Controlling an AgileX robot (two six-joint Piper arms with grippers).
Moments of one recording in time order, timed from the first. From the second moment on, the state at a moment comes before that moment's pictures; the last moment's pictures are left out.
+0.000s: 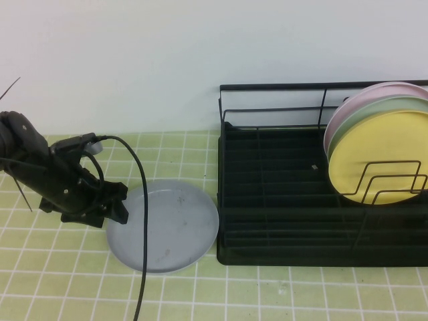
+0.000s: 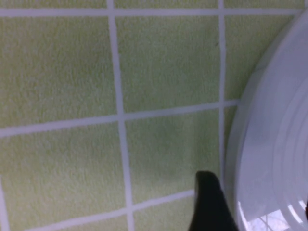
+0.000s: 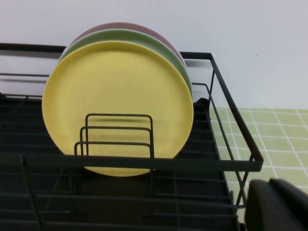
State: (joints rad) right arm -0.01 0.31 -0.18 0.01 0.10 -0.06; left arm -0.05 1.96 -1.30 -0.54 0.78 0.37
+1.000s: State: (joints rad) right arm -0.01 0.31 -0.18 0.01 0.10 -0.06; left arm -0.05 2.00 -1.30 -0.55 0.76 0.42
